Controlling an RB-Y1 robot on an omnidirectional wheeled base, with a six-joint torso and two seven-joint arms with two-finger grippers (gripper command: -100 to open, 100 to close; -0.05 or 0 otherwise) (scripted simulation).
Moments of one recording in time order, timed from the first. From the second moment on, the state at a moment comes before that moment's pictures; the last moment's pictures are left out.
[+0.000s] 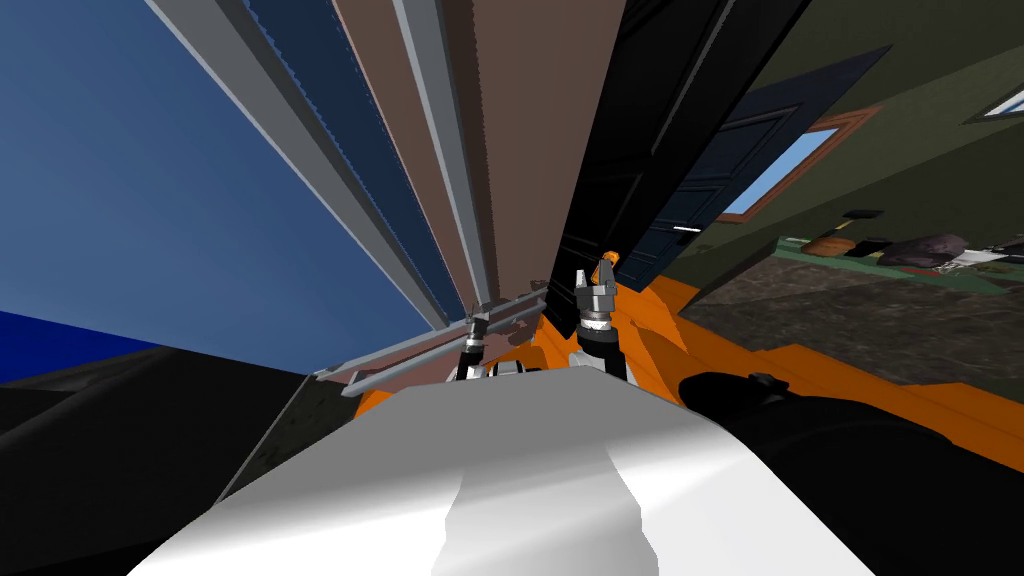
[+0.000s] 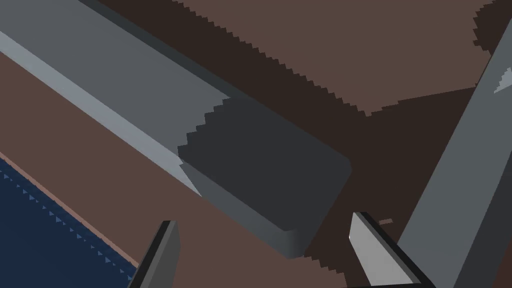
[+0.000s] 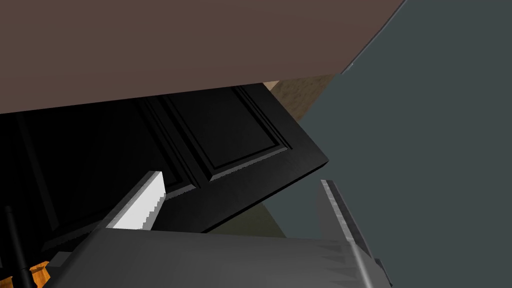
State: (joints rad) left arm 0.16 -0.01 -0.30 -1.32 0.09 -0.81 0.37; right arm 0.53 -0.02 0.07 -2.33 0.02 -0.54 0.02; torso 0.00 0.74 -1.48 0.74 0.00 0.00
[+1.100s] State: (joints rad) left arm 0.16 -0.04 -0.27 -1.34 0.11 -0.78 0.36; right arm 0.53 -0.01 0.07 -2.33 0.02 -0.54 0.02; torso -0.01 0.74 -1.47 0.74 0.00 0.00
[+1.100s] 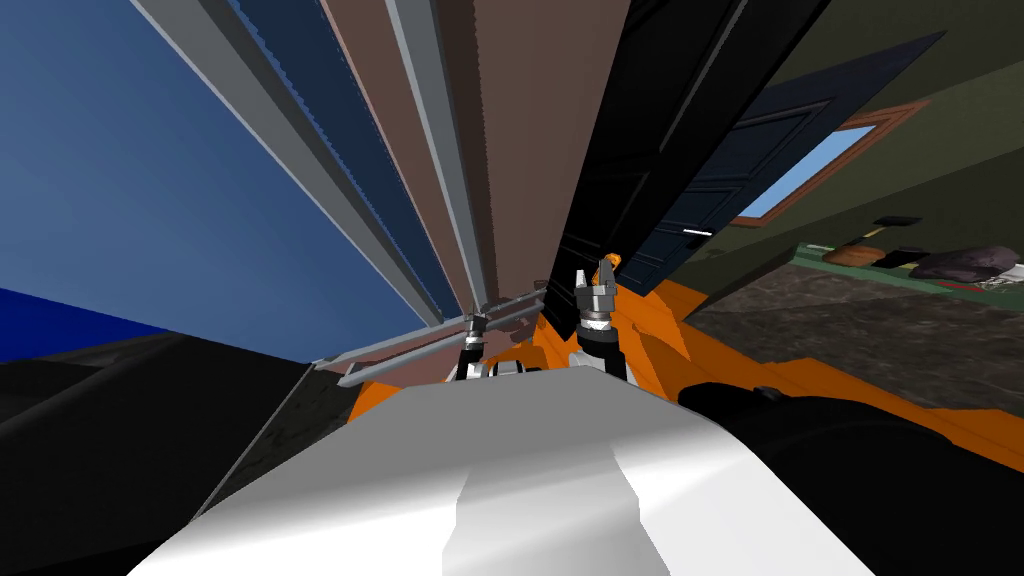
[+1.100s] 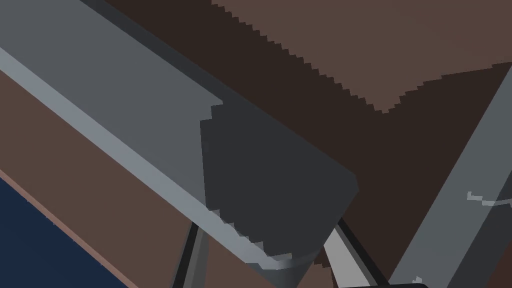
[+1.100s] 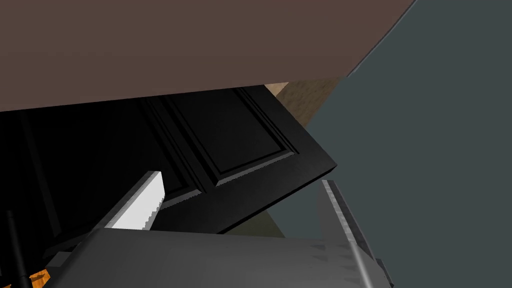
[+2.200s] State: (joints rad) left arm 0.27 -0.04 -0.17 -1.47 0.19 -0.73 0.27; right arm 0.53 -0.01 0.07 -2.33 0.02 -0.54 0.02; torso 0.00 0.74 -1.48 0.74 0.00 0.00
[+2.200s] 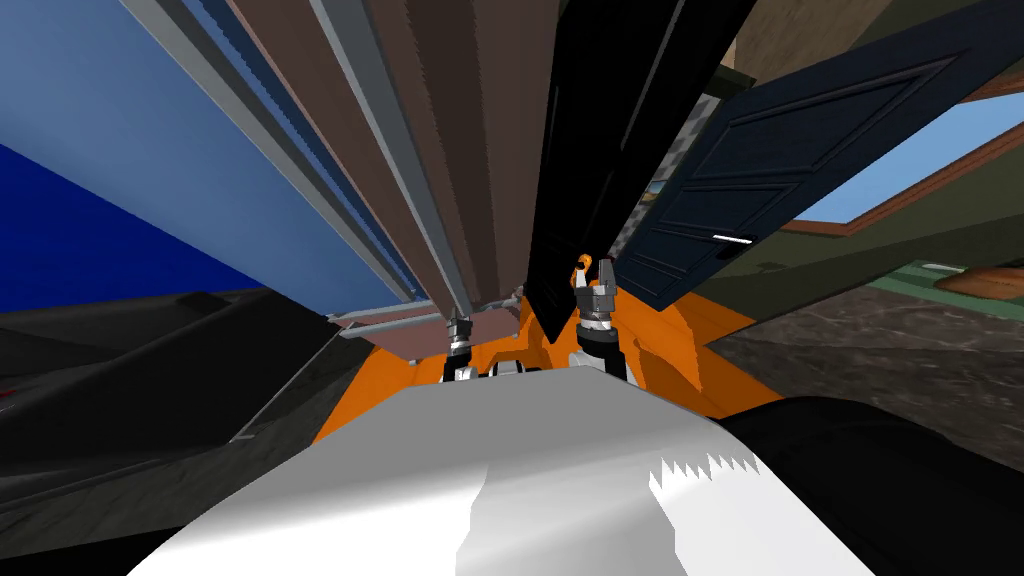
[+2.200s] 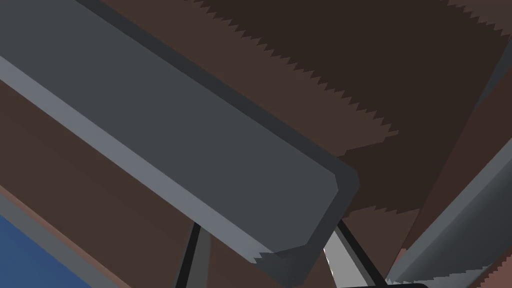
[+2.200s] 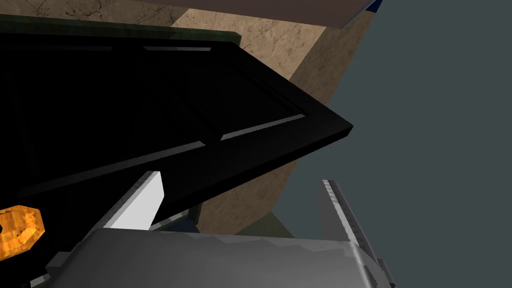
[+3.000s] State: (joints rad) left arm 0.32 -0.04 -0.10 -1.52 0.26 -0.76 0.22; right arm 0.53 -0.01 0.07 -2.33 0.02 -0.54 0.02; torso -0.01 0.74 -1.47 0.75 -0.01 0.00
